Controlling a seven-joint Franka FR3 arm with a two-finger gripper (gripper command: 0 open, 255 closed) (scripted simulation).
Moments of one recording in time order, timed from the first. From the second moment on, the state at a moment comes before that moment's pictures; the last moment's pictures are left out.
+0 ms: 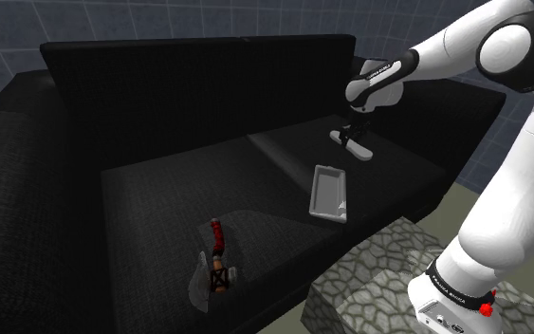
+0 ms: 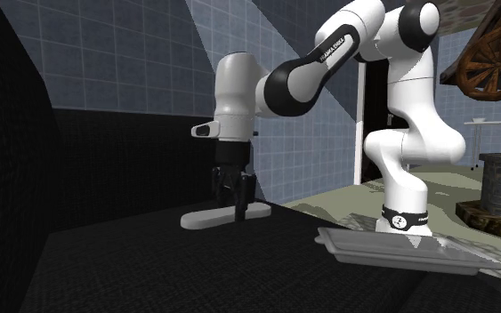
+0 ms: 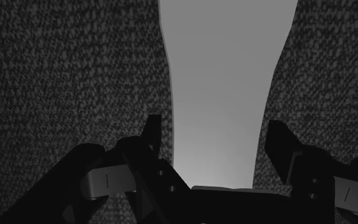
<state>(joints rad) -0.11 0.12 -0.31 -2.15 0.05 2.31 -0.32</state>
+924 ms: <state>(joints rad) -0.11 0.03 -0.32 -2.06 0.01 2.14 -0.29</state>
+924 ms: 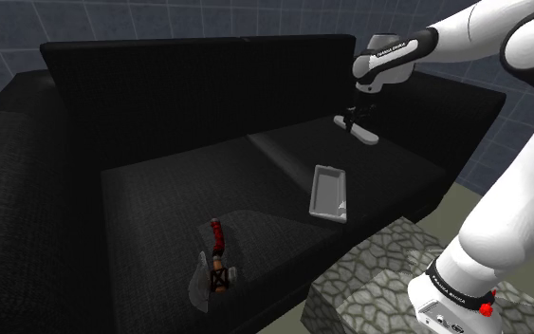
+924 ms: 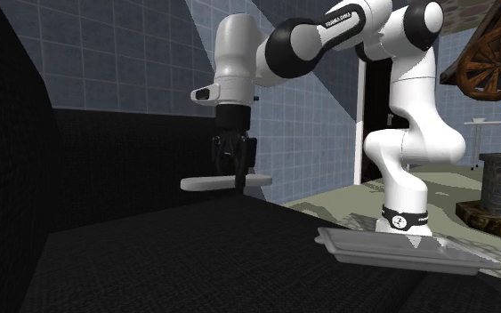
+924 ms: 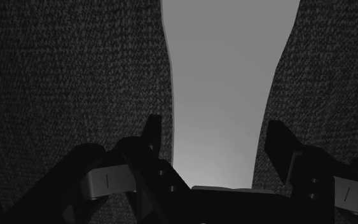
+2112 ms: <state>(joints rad) 0.01 -0.37 -0.11 -2.44 -0.06 2.11 0.08</state>
